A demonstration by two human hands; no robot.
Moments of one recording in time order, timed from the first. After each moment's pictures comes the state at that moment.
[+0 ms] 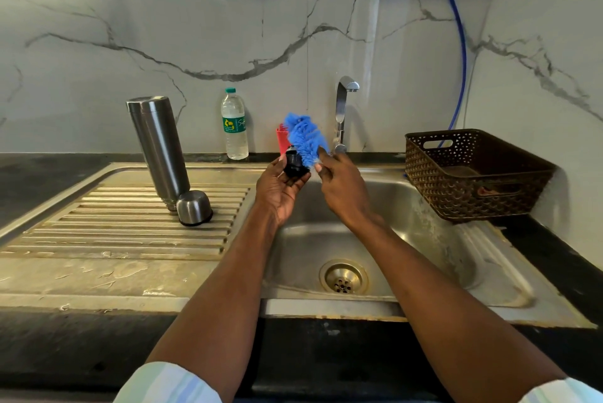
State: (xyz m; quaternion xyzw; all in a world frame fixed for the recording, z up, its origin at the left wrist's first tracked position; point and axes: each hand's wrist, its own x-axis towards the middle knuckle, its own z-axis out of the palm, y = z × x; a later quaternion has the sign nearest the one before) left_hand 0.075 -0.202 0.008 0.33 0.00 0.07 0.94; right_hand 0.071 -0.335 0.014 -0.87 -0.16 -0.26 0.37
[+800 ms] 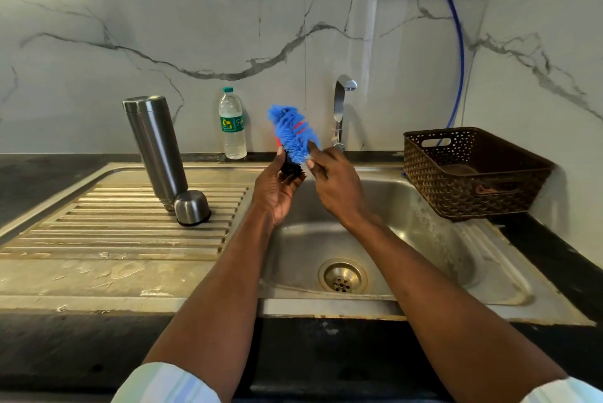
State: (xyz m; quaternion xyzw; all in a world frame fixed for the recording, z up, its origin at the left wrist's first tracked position) left_hand 0.076 -0.203 0.011 0.36 -0.01 0.07 0.93; right_hand 0.068 -0.331 0.015 -0.84 -0.22 -0.29 0.40
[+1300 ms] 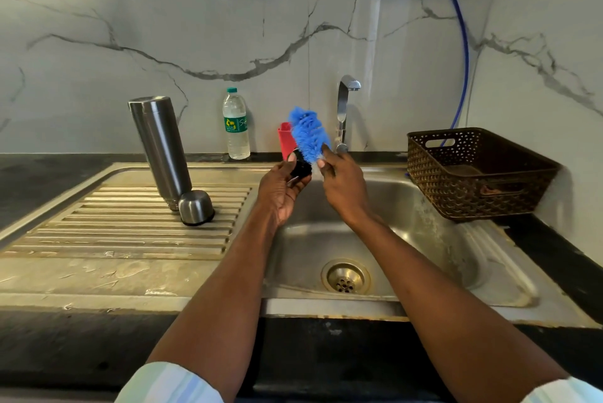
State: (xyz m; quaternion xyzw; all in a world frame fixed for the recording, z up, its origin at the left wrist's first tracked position) left_hand 0.072 -0.203 0.008 0.41 0.02 0.07 0.91; right_hand 0.071 -0.332 0.014 -0.85 -0.15 -0.27 0.43
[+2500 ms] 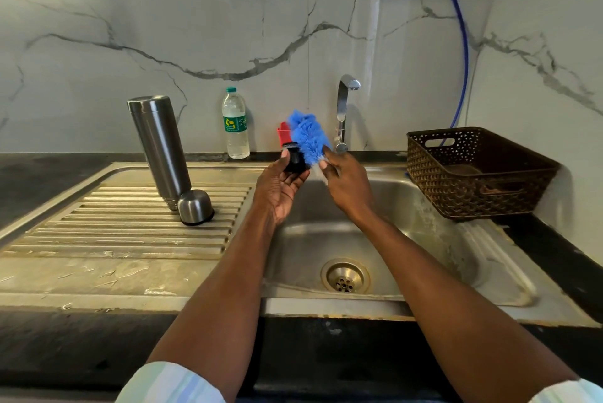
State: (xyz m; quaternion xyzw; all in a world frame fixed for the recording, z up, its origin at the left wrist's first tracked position) left_hand 0.071 -0.198 0.010 0.36 0.00 0.07 0.93; right_hand 0.073 -0.340 0.014 -0.85 -0.17 -0.25 0.42
